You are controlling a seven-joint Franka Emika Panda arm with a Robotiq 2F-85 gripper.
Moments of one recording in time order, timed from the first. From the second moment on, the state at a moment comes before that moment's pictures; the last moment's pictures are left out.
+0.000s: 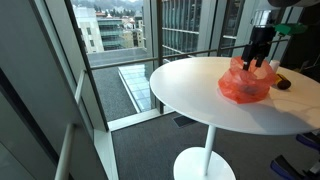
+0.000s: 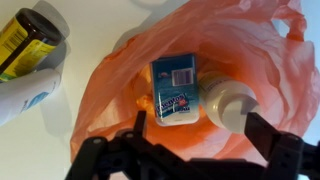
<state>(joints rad) -0.06 0.15 -0.05 -2.25 0.03 2.35 -0.06</state>
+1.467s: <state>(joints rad) -0.06 0.15 -0.04 -2.24 0.03 2.35 -0.06</state>
